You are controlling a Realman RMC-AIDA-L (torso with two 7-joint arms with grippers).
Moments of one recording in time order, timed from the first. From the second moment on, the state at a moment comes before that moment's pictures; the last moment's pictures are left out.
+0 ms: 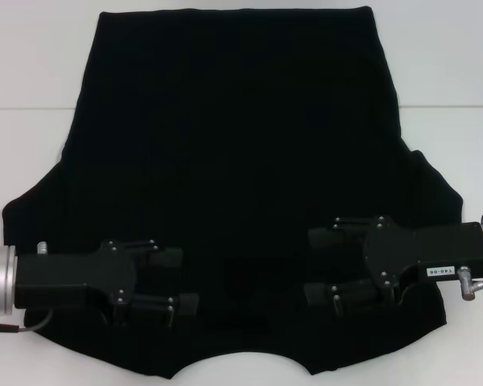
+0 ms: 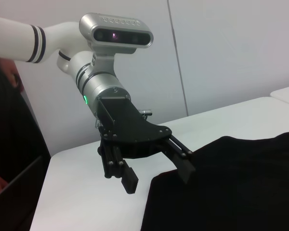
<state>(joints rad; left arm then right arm) -0.54 -2.07 0.50 0.67 2.23 1.78 -1.37 0.65 2.03 -0.83 -0.54 -1.98 -1.65 1.31</state>
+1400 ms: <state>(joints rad) -0.54 -2.05 0.32 0.73 2.22 1.37 -1.79 0.71 2.09 -0.79 -0.51 -1.98 -1.55 1.31</state>
